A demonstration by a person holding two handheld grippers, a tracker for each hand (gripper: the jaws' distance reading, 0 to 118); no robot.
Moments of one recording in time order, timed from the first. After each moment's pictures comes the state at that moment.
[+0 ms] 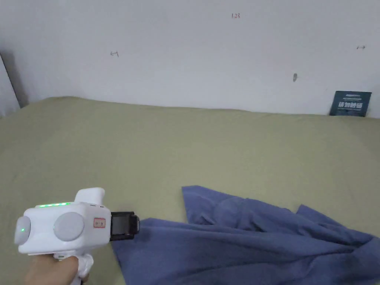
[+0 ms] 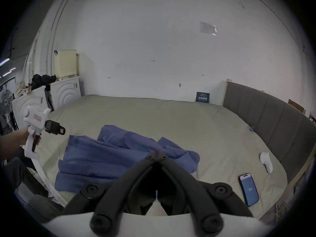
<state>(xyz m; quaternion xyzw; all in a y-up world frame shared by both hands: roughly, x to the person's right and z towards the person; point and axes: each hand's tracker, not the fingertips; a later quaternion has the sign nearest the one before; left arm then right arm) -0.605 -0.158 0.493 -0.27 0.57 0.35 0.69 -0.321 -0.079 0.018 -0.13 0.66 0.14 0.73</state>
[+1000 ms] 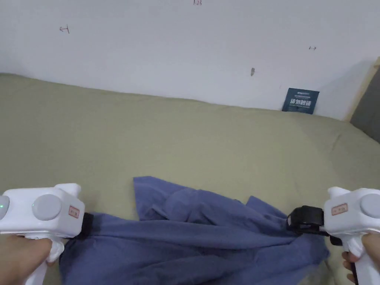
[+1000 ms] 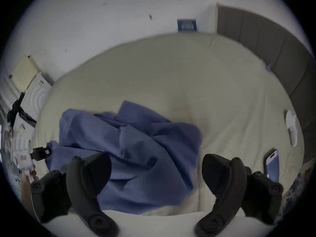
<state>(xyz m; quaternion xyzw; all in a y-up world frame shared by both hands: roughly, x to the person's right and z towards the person) -0.630 -0.185 0.440 -0.34 0.52 0.37 0.69 -0.529 -0.160 -0.103 -0.47 0.52 0.23 0.67</state>
